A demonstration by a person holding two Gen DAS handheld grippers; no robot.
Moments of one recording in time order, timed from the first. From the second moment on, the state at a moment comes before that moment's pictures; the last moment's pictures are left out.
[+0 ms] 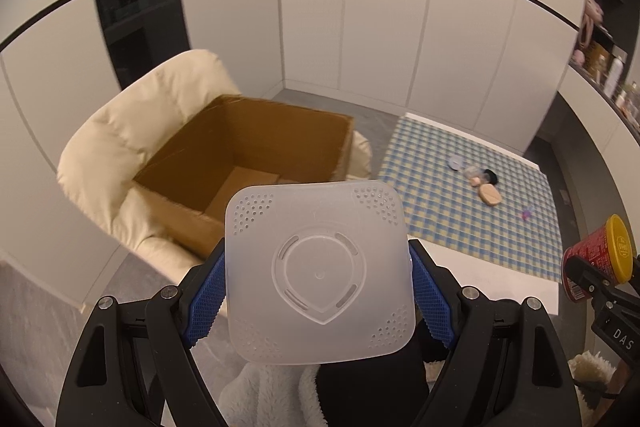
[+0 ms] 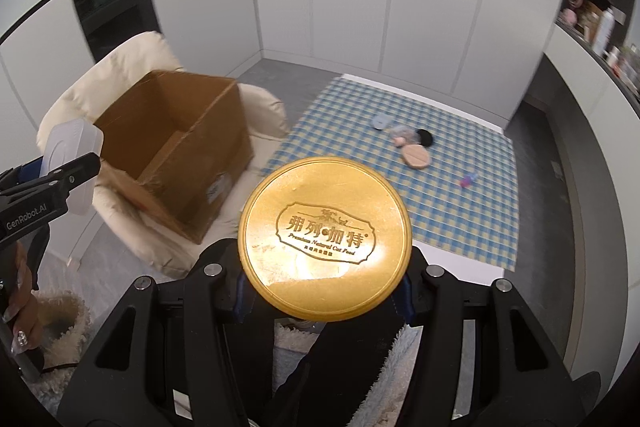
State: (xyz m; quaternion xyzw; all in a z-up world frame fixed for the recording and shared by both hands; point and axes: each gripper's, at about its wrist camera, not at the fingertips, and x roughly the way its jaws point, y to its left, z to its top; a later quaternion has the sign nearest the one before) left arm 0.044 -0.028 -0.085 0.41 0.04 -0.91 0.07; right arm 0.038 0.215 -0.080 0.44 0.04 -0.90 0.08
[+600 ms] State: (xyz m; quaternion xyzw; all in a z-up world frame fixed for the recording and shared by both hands) left arm 0.090 -0.126 -0.091 0.42 0.10 -0.88 0.19; right arm 0.023 0.079 -0.091 0.44 0.11 -0.86 0.23
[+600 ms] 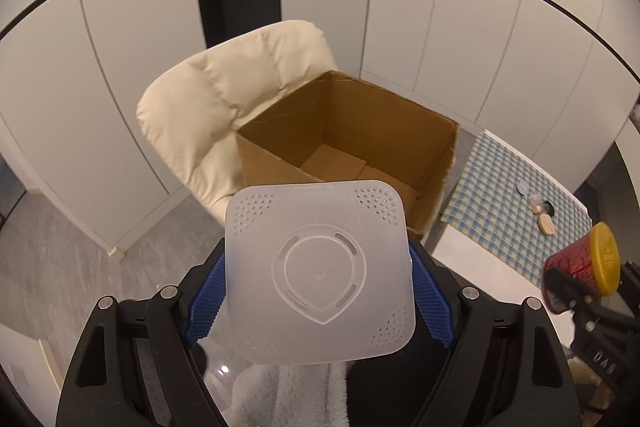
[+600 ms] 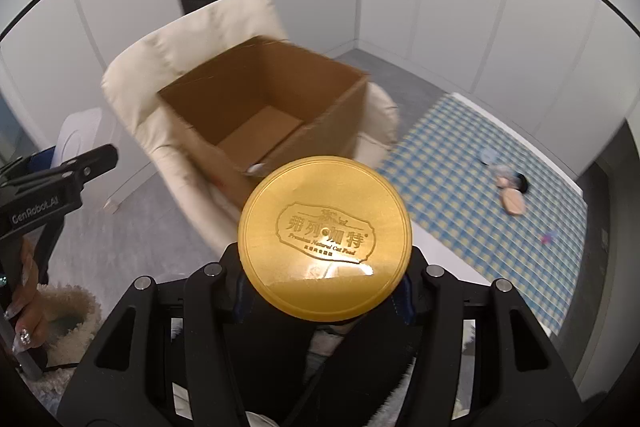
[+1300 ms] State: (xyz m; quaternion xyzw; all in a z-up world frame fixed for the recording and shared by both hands) left arm 0.051 -0.142 -0.096 0.41 0.11 -0.88 0.20; right arm 0.015 0.044 -0.096 0.44 0.14 -0.85 0.26
